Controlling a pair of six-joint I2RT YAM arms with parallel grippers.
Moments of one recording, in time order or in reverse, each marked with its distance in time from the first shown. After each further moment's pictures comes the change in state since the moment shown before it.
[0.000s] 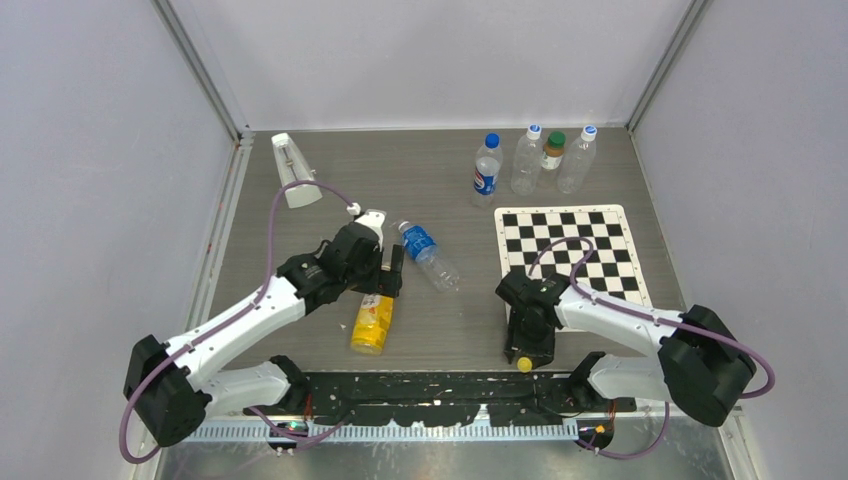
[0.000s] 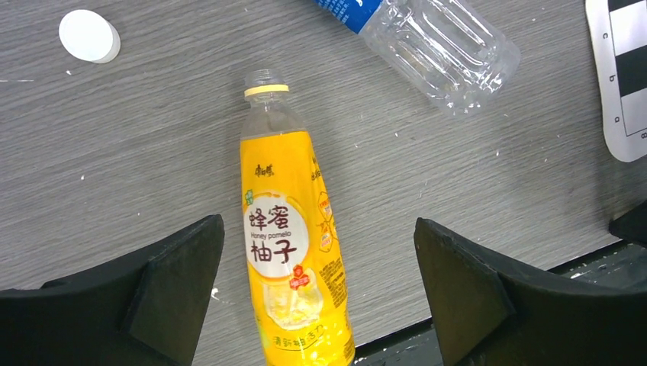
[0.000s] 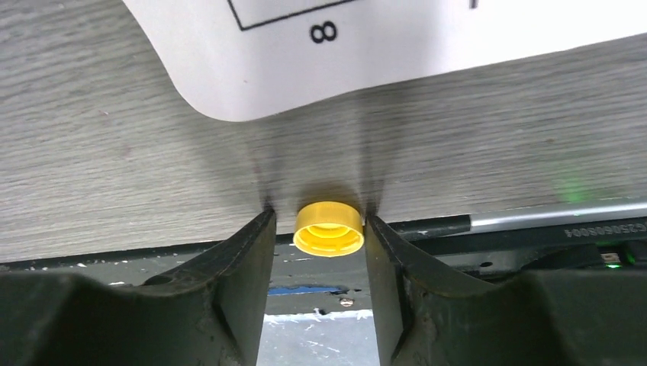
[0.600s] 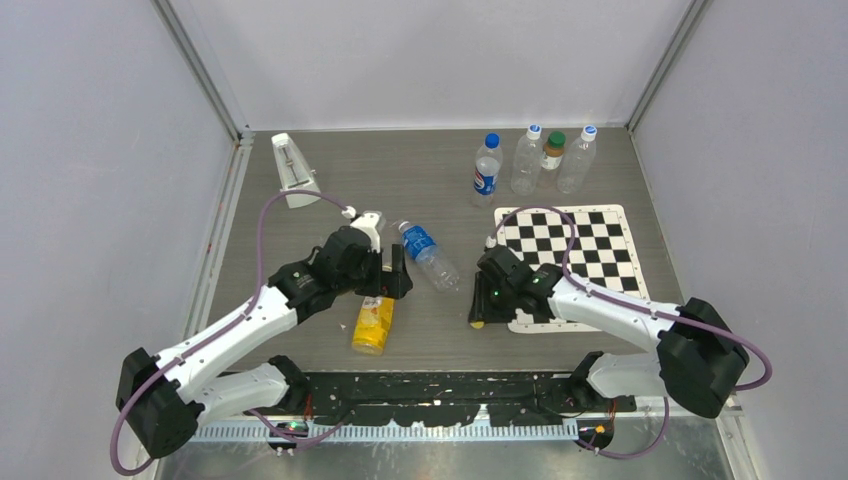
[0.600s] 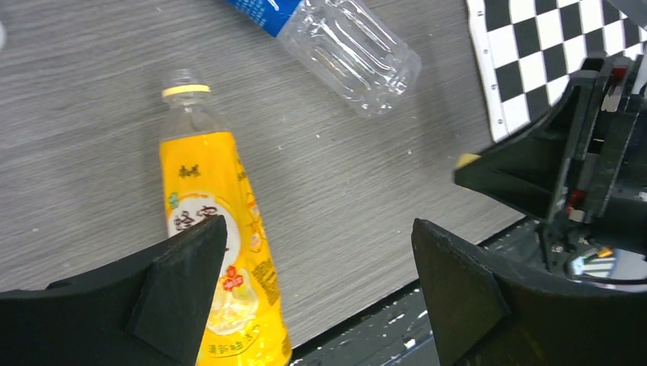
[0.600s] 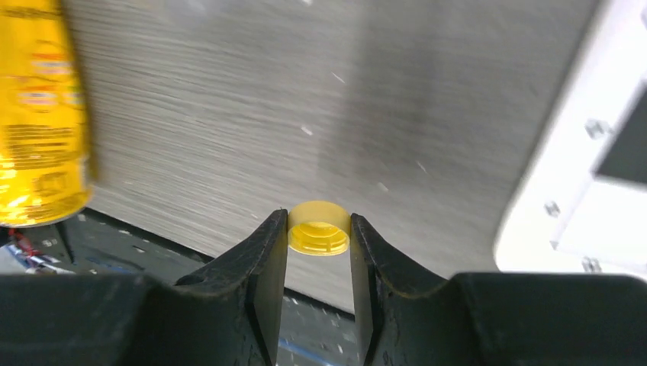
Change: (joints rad) left arm 0.000 -0.074 -0.050 0.089 0.125 -0.103; right arm 0.036 0.051 0.121 0.373 0.001 -0.178
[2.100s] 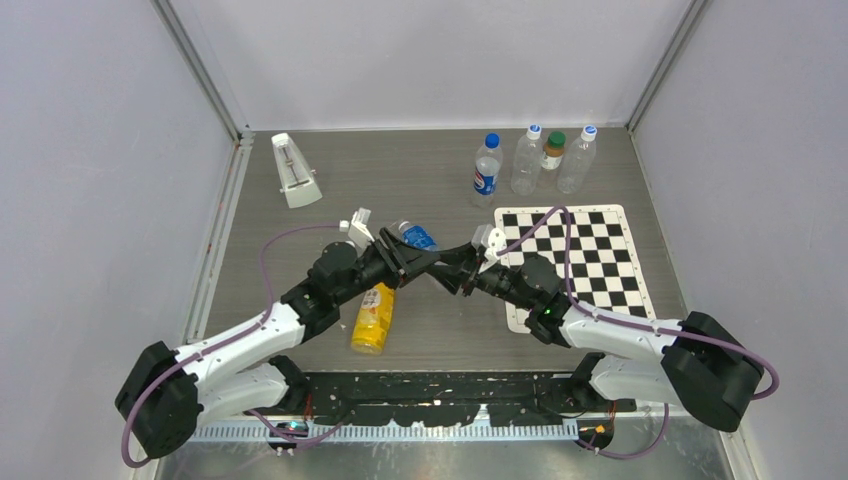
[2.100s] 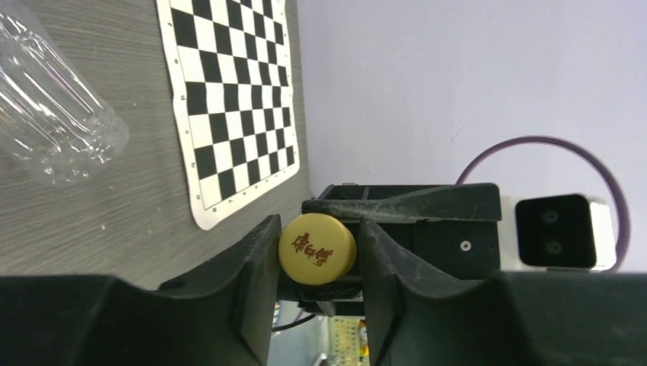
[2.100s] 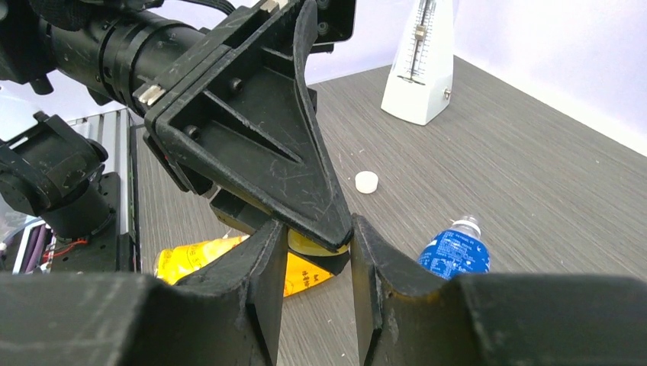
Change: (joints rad) left arm -0.017 -0.010 -0.283 0.835 0.190 -0.769; right arm 0.043 -0.108 -0.292 1.458 -0.250 -0.750
